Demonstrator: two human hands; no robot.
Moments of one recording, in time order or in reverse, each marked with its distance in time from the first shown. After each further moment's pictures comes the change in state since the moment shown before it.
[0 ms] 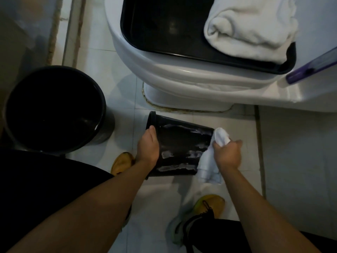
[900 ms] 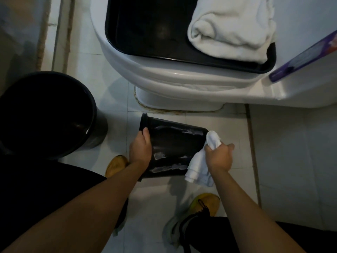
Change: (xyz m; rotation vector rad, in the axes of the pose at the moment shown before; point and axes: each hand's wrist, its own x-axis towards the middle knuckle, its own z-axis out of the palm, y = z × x) left_hand 0.000 0.004 0.000 0.179 -0.003 0.034; right_hand -0.008 0.015 -0.001 -0.021 -0.005 -0.039
